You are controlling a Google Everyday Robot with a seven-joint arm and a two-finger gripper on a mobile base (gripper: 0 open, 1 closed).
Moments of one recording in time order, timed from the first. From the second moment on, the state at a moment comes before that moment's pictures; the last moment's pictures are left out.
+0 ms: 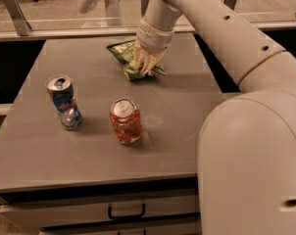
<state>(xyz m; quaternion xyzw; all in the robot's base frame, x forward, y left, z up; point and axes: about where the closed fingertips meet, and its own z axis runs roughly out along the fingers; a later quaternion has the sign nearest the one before) 0.678 0.011 0.857 -0.94 0.28 0.02 0.17</state>
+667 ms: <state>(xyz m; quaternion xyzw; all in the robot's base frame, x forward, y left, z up) 0.608 -0.002 0.869 -0.91 0.35 0.12 0.15</state>
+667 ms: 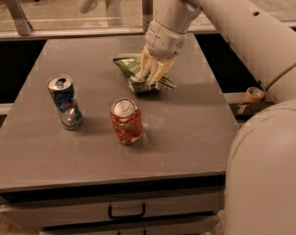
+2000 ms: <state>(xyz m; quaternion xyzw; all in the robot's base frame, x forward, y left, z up) 0.527 -0.019 0.871 -0.86 0.43 0.21 0.15</state>
